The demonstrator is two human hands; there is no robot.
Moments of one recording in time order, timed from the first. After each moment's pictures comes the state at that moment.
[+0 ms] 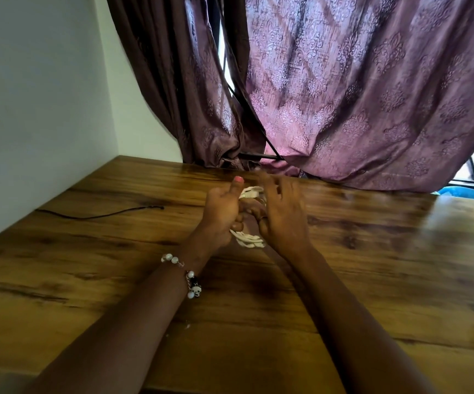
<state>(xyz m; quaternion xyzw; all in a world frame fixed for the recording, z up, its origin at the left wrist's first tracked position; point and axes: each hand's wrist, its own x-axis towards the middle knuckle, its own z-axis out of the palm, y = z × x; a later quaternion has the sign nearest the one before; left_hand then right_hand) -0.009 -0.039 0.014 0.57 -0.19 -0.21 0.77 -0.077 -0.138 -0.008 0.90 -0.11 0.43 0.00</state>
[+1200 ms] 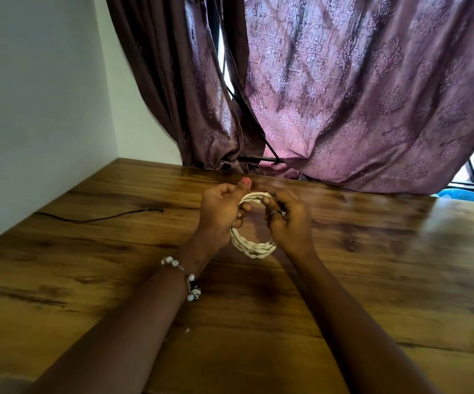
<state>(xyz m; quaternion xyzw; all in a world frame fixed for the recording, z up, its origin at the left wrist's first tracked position) 0.001 -0.044 0.006 0.53 -0.21 -0.19 0.80 -0.078 -0.147 -0.013 0.80 -0.03 0.49 -0.35</state>
